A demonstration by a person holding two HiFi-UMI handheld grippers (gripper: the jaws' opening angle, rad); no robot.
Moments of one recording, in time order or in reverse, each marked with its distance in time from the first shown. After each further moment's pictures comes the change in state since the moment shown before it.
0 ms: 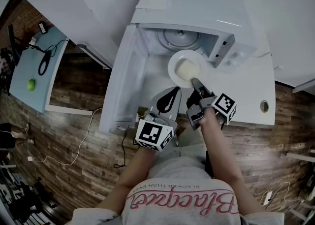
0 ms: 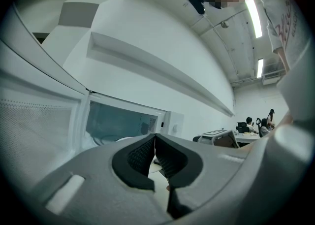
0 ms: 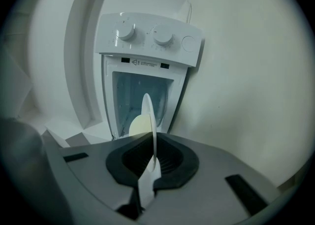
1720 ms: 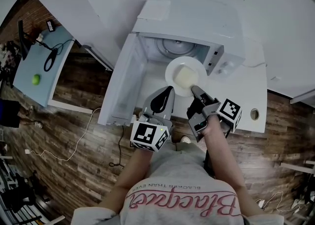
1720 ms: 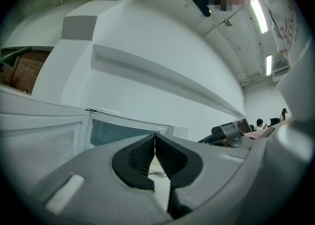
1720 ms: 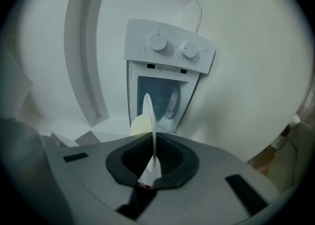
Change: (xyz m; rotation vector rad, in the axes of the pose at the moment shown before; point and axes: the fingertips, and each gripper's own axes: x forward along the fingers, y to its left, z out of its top) left arm 0.003 -0.015 0.055 0.002 -0.048 0.117; right arm -0.052 0.071 0.008 0.034 0.131 -0.041
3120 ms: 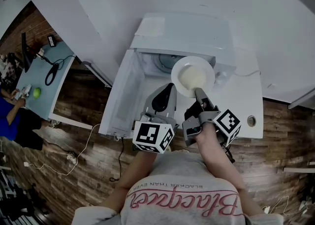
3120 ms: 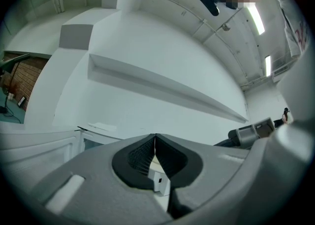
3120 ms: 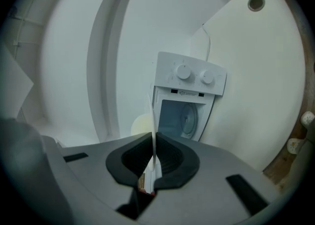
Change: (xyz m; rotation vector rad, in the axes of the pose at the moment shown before) left arm 0.026 -0.012 0.057 0.017 -0.098 0.017; right arm -0.027 0.059 0.026 -0.024 -0.301 0.115
